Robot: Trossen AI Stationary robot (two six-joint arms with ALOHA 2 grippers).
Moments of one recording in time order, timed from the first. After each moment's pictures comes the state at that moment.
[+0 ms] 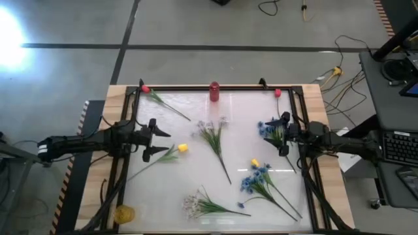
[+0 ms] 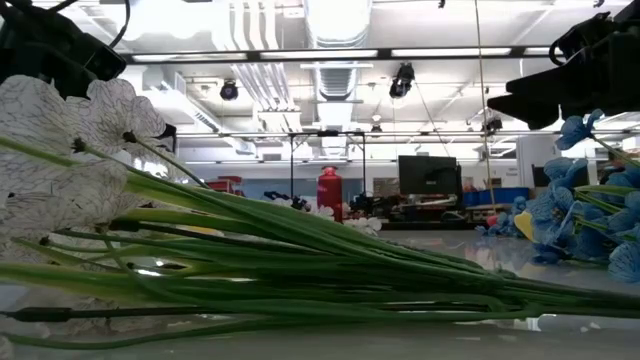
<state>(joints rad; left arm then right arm) 0.19 0.27 0.05 0.02 0.25 -0.01 -0.16 0.02 0.01 0.02 -0.02 -0.08</state>
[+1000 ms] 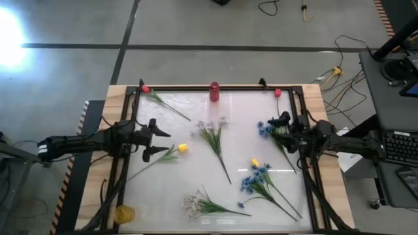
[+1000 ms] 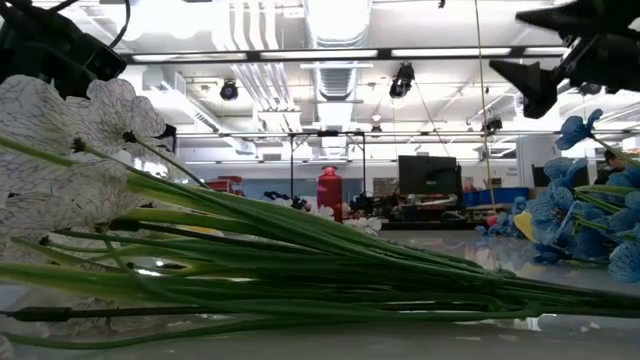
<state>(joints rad) 0.19 0.27 0.05 0.02 0.25 -0.01 -0.16 0.08 0.02 0.33 -0.09 0.43</state>
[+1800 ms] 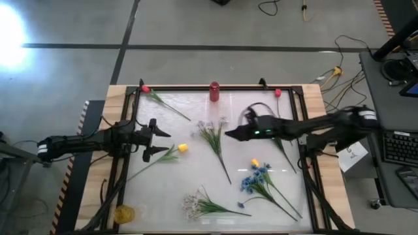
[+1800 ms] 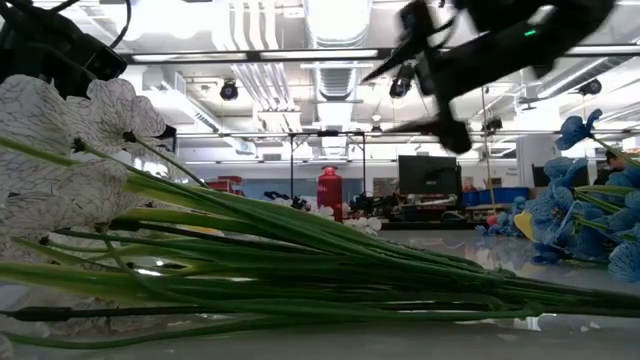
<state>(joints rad) 0.19 0.28 0.05 0.02 0.25 -0.01 -0.07 1.36 0.63 0.36 0.03 1.16</state>
